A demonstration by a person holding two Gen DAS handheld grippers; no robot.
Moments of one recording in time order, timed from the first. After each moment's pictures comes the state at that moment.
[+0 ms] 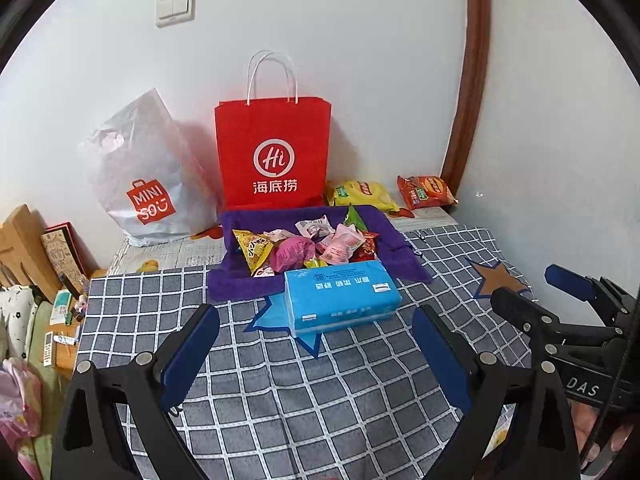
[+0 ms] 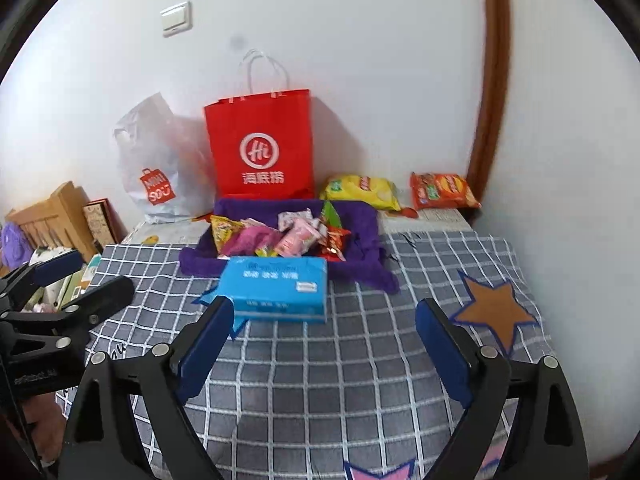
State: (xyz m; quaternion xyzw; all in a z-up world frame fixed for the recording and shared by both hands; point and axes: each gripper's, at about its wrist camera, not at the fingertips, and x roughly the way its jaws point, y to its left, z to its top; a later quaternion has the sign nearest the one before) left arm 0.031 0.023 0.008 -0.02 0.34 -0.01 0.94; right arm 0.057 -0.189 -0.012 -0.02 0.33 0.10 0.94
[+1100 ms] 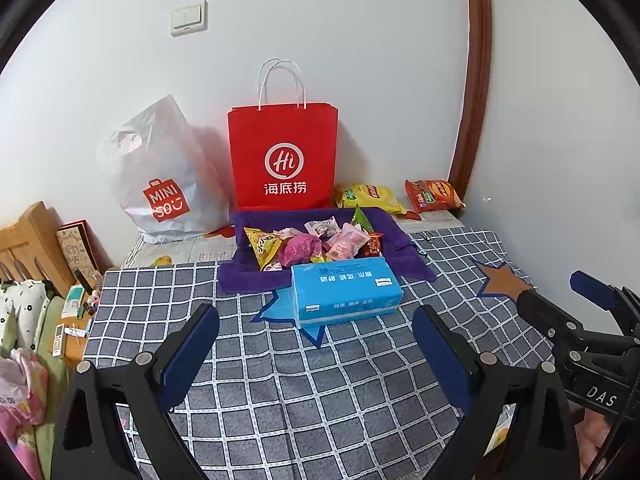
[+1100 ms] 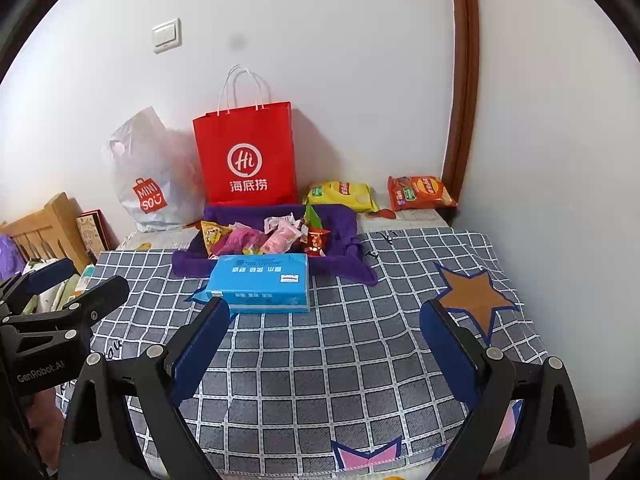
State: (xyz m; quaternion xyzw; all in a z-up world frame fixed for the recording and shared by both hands) left arm 0.006 0.012 0.006 -0.02 0.33 0.02 0.94; right arm 0.024 -0.205 -0.005 -0.02 0.31 0.09 0.95
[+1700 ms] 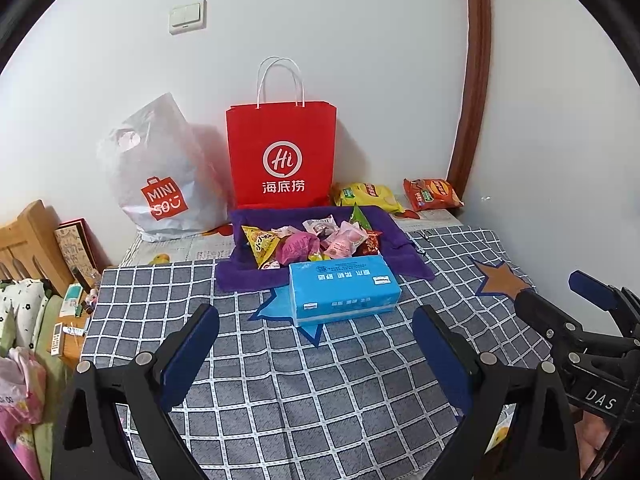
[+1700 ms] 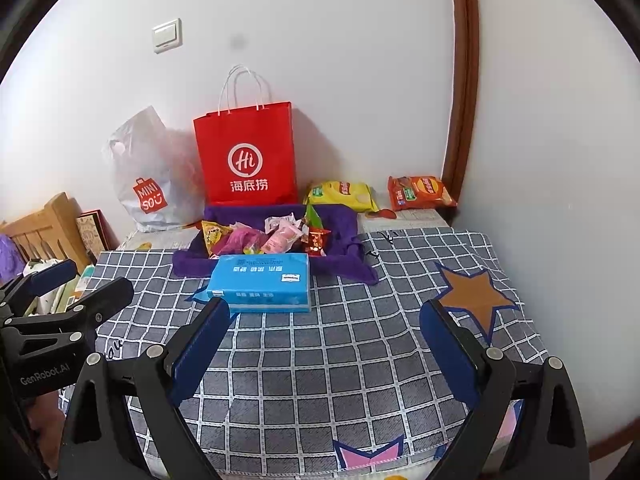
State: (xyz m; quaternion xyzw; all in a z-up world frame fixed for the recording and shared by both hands) left arm 0.006 0.012 0.005 -0.02 0.33 0.02 0.94; right arm 0.023 -0.204 -0.006 -0.01 0.31 0.09 0.95
